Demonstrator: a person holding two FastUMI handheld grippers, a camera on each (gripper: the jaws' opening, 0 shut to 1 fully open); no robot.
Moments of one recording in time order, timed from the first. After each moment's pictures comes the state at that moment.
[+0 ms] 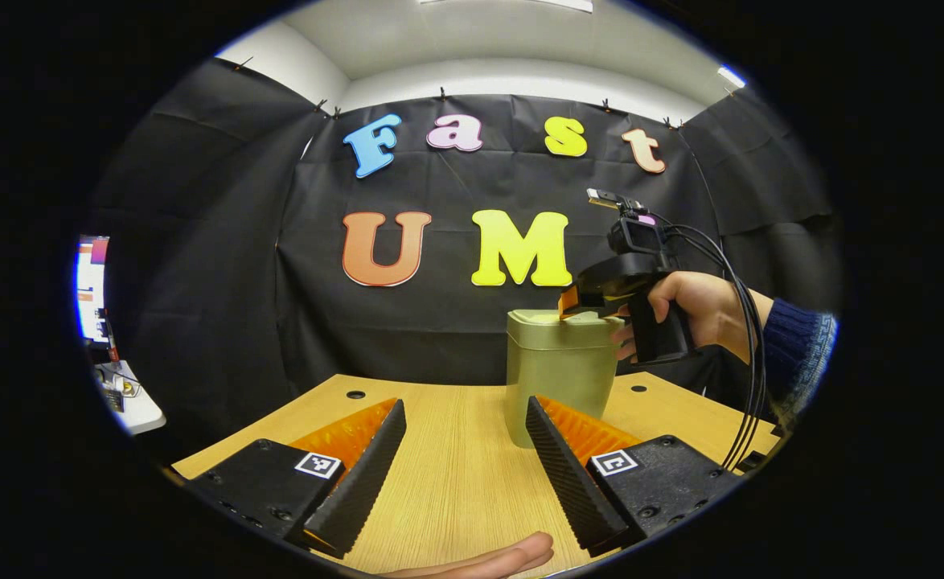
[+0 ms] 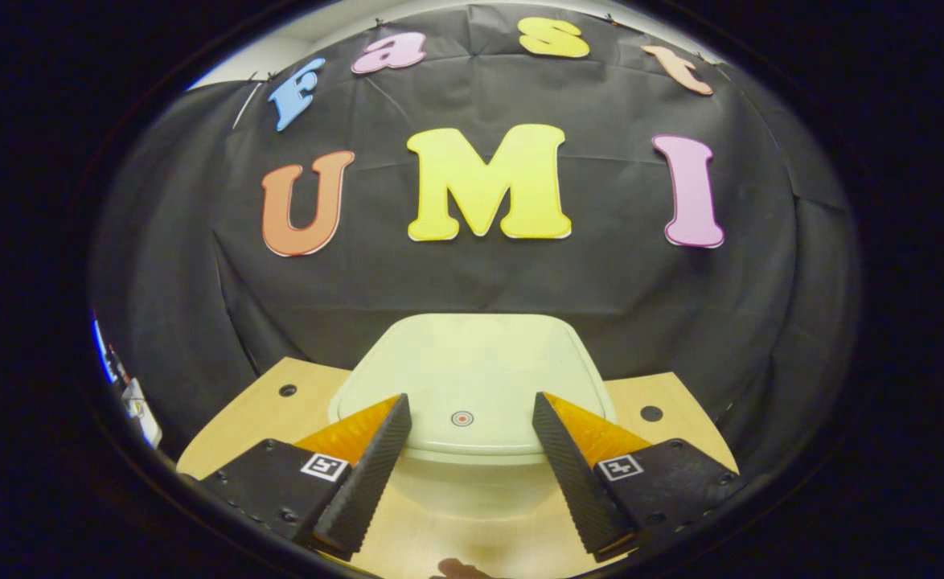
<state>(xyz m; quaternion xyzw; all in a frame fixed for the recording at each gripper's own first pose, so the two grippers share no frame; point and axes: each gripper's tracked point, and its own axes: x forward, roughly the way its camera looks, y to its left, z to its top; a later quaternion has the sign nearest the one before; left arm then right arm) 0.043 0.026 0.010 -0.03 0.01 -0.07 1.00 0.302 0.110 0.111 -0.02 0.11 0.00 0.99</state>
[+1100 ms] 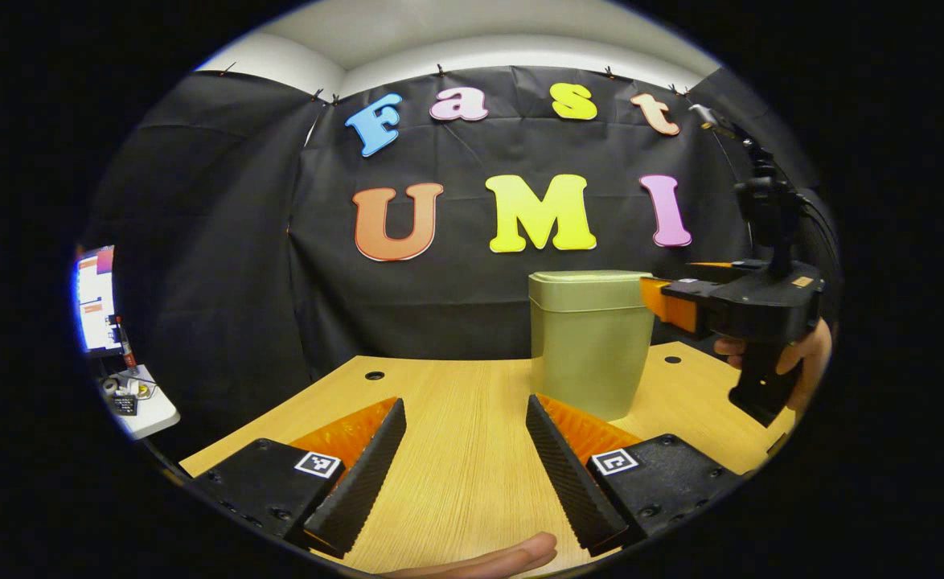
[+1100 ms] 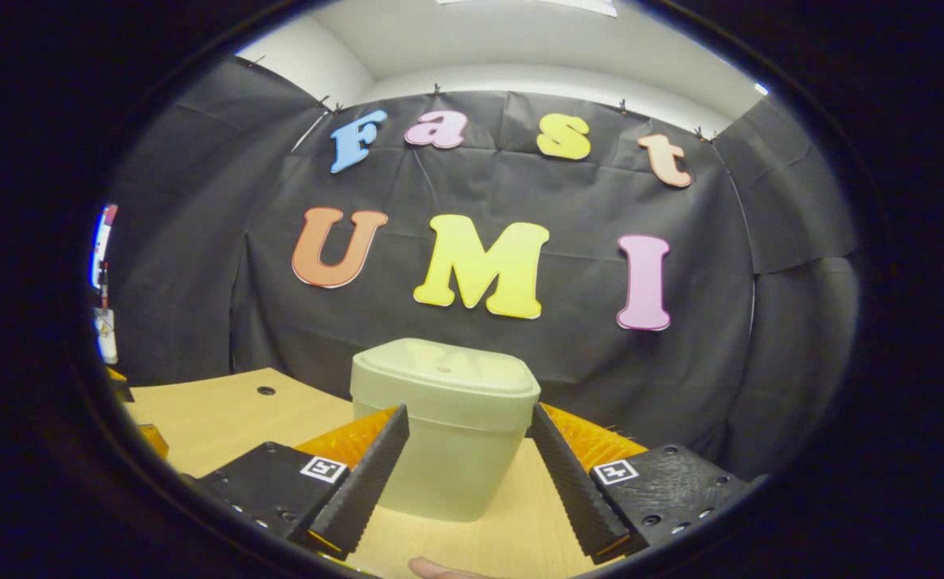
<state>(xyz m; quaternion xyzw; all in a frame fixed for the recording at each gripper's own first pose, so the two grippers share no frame) 0.082 0.019 -0.033 0.01 0.05 -0.02 1.00 0.172 0.074 0.083 -0.12 -0.10 -0.01 0.99</state>
